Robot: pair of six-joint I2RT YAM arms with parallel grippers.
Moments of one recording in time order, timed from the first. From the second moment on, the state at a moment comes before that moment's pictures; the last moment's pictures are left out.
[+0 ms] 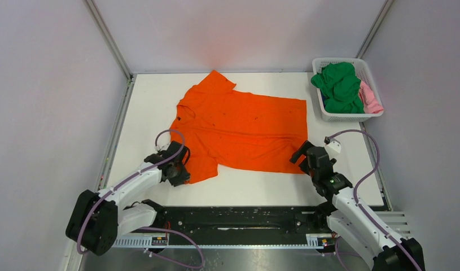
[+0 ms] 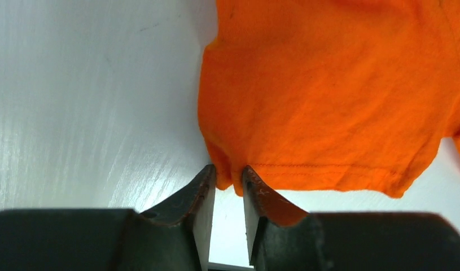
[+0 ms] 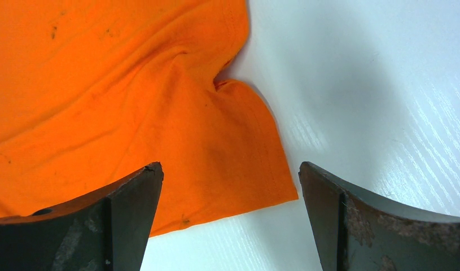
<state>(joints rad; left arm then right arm) -0.45 1.08 0.50 -0.67 -0.14 -0.95 0.37 0.71 0.31 -0.32 0.38 0.82</state>
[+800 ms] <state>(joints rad) -0.45 1.01 0.46 -0.59 -0.13 -0.87 0.37 0.76 0.34 -0.46 0.40 0.91</state>
